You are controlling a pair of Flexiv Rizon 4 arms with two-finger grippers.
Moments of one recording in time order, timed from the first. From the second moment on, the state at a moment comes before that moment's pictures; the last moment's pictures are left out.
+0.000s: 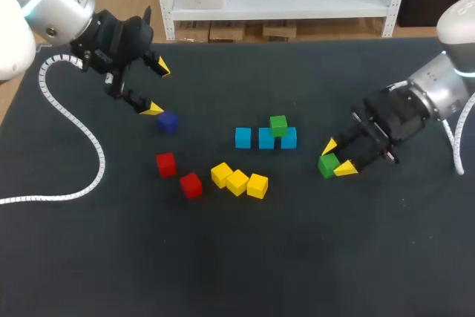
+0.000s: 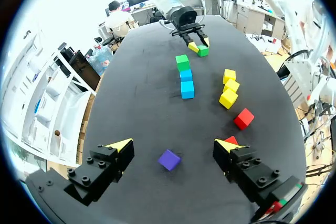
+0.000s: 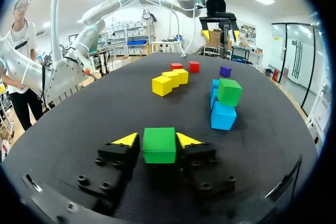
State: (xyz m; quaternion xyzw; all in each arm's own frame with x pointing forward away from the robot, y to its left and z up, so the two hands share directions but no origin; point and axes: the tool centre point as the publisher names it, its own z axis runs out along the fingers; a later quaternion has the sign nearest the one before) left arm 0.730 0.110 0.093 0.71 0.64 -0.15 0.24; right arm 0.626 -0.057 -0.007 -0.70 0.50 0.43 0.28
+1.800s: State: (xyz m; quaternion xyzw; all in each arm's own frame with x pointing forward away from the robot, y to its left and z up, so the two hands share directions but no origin) left arm 0.730 0.110 0.093 0.71 0.64 -0.15 0.24; right arm 0.538 0.088 -0.001 -0.71 0.48 0.42 0.29
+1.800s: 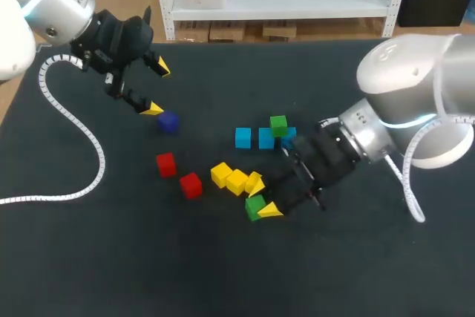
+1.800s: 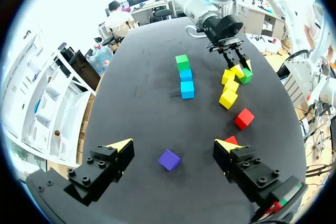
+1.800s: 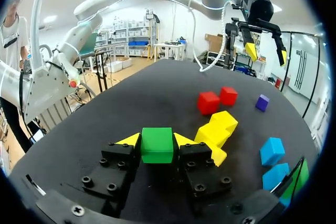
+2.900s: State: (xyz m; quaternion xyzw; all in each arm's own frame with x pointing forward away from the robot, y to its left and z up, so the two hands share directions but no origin) left arm 0.730 0.110 0.093 0.71 0.64 -0.15 0.24; right arm 0.581 -0.039 0.043 -0.67 0.58 0.35 0.31
